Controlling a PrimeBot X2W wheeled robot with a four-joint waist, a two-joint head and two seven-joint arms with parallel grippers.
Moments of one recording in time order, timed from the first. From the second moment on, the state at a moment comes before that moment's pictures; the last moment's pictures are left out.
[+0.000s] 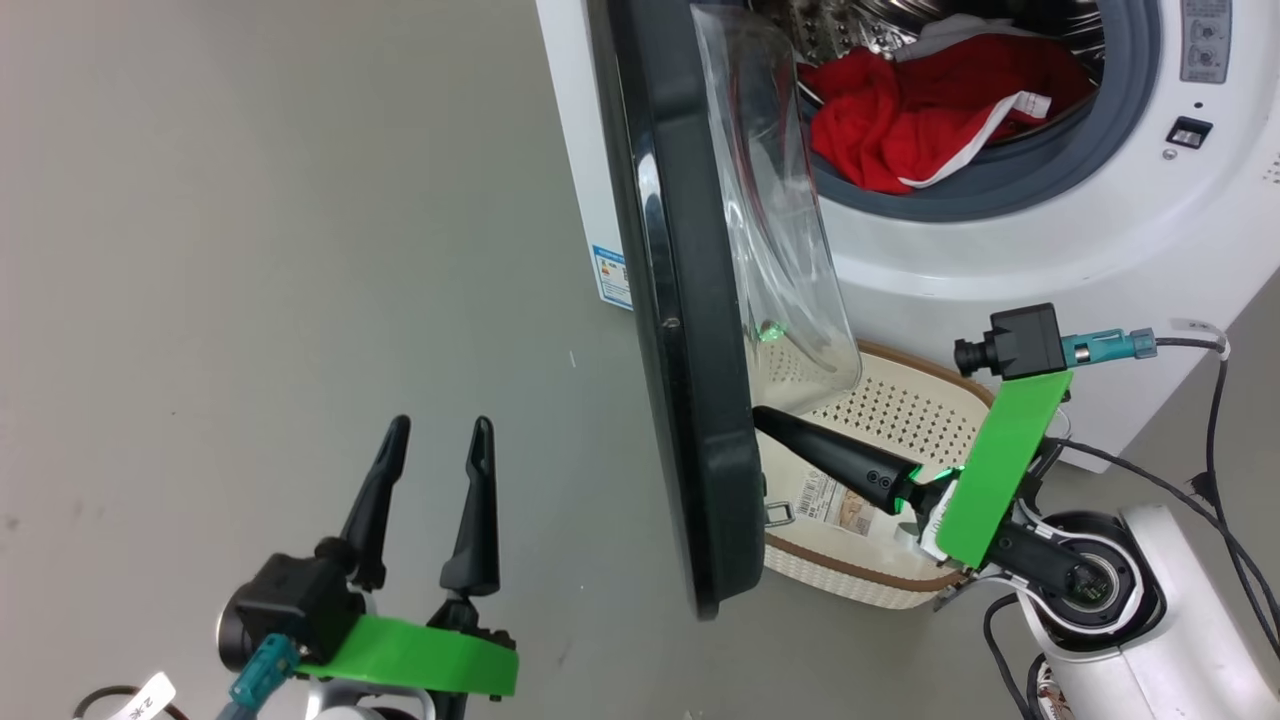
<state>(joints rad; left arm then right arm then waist) -0.19 0.03 -0.22 0.11 -0.33 0.07 -0.25 -0.33 -0.07 0.15 0.07 1.30 0.12 0.75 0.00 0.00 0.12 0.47</state>
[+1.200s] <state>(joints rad) -0.18 0.03 -0.24 0.14 -0.38 0.06 -0.25 -0.34 -0.07 0.24 0.13 1.33 0.12 0.68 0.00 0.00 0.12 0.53</state>
